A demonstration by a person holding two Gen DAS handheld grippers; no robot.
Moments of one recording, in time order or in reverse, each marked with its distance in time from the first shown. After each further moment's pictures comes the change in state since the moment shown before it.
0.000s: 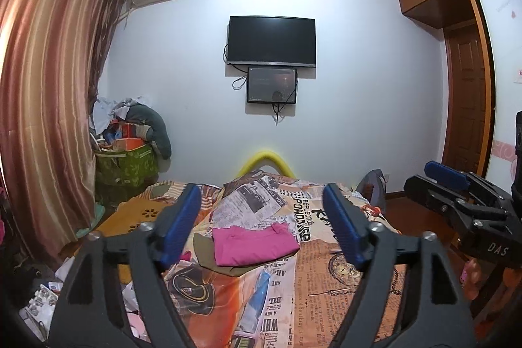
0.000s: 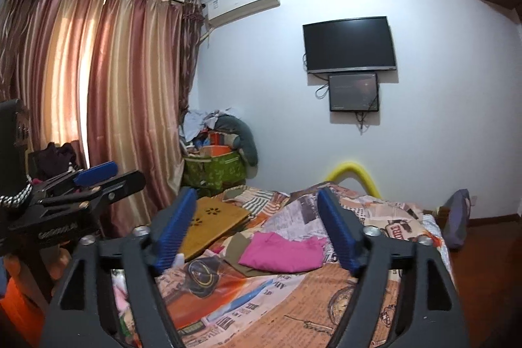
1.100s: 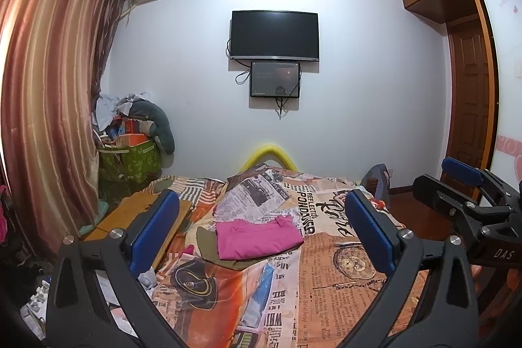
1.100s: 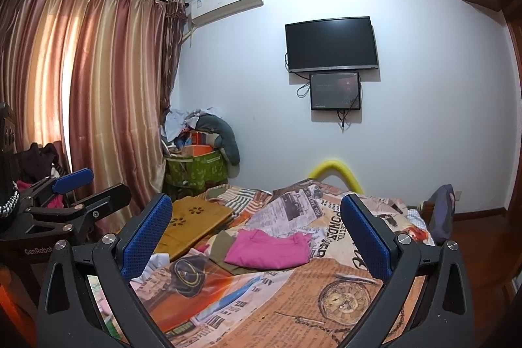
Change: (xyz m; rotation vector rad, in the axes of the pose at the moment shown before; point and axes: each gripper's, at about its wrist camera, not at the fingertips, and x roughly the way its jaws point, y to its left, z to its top) left arm -0.002 -0.006 -0.018 0.006 0.019 0.016; right arm -0.020 0.005 -0.014 0.003 -0.002 -0.086
